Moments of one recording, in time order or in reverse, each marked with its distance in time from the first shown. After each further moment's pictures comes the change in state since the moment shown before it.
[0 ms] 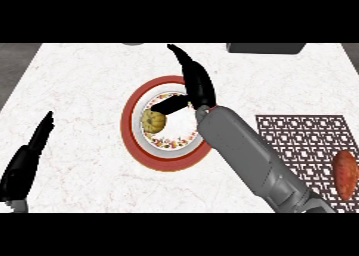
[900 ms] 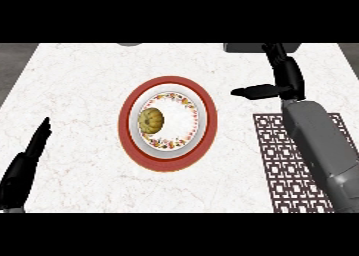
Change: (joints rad) left arm 0.042 -0.015 0.017 -0.008 -0.002 0.001 -0.025; right arm 0.158 -0.275 -0.411 0.107 -0.258 0.389 -0.518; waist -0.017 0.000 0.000
